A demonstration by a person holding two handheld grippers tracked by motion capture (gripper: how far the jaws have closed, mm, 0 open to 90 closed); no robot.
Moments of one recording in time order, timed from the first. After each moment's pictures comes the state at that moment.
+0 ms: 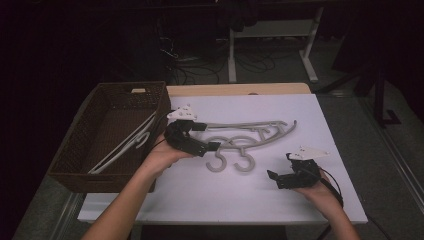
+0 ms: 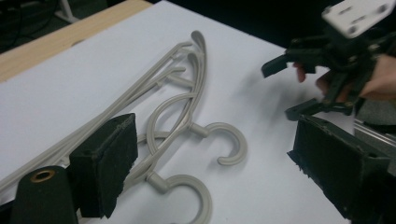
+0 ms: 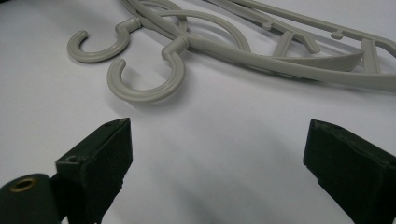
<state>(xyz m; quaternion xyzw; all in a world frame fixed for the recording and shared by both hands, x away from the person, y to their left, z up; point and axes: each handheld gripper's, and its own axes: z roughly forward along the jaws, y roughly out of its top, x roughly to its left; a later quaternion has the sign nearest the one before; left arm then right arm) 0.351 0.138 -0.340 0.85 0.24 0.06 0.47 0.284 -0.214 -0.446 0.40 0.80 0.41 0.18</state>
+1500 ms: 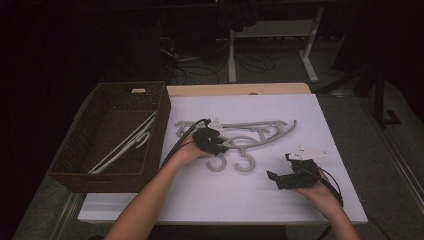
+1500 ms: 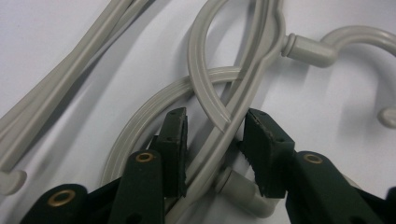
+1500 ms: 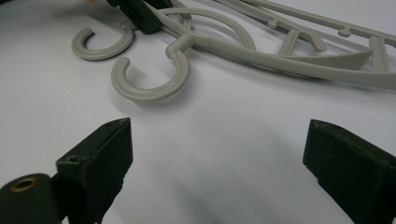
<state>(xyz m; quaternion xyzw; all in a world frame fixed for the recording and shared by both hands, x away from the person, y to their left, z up) 0.426 0.089 -0.452 0.92 0.18 0.07 0.33 0.285 -0.214 -0.447 0.40 0.80 0.41 0.18</state>
